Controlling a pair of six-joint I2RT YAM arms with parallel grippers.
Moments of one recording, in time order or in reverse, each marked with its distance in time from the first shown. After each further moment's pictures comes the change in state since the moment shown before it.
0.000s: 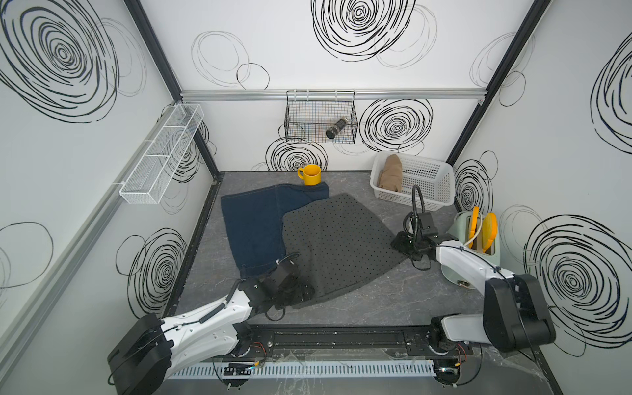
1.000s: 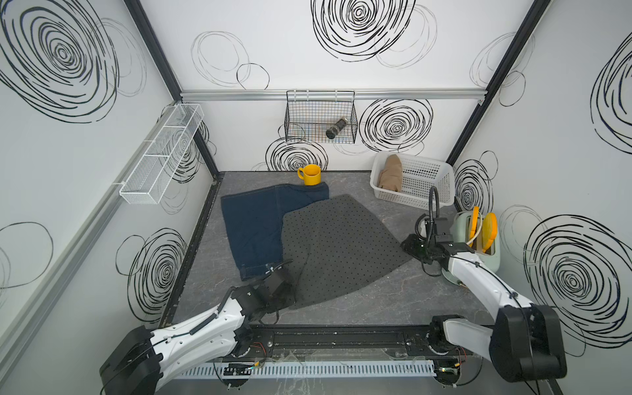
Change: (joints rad) left arm -0.015 -0.116 -0.031 -0.172 -0.188 -0.045; right arm 0.033 -0.289 -0.059 -0.032 0.003 -0.059
